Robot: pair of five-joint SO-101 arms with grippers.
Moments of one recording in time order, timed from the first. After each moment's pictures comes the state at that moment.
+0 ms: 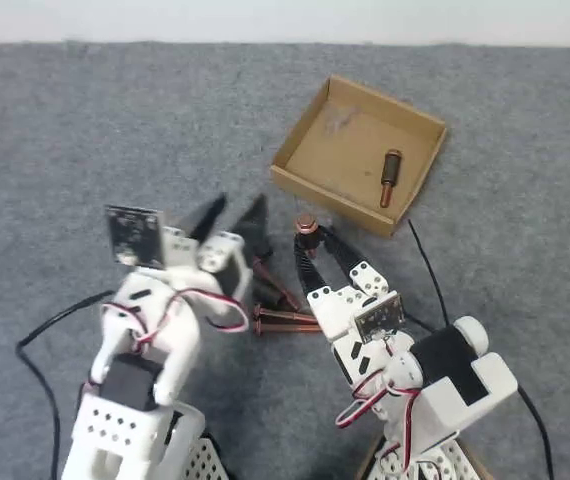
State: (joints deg) left arm 7.8 -79.0 74.0 35.1 19.1; right arm -32.1 6.6 94.2 -95.9 5.5
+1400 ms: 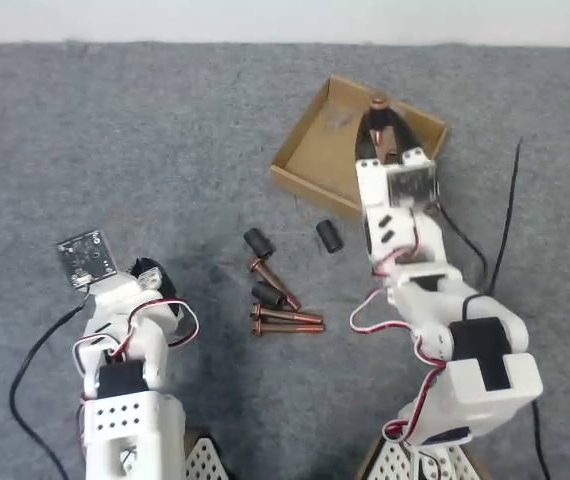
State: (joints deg) left arm -15.9 -79.0 97.1 32.9 19.5; right arm -11.6 6.7 52.0 -56.0 7.8
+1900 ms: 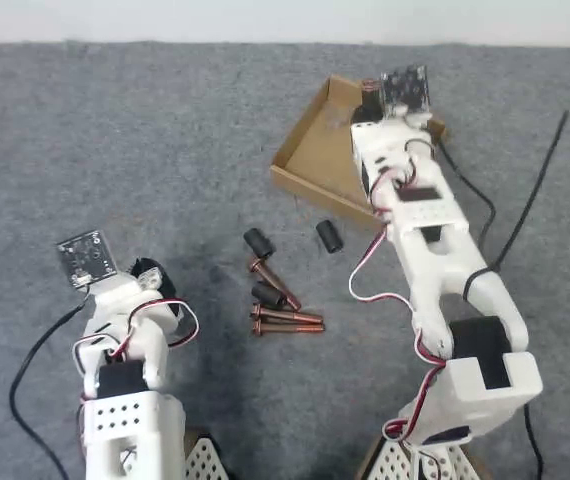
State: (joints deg) left arm -15.9 -79.0 97.1 32.9 19.5; right arm -11.3 6.8 22.4 3.0 3.4
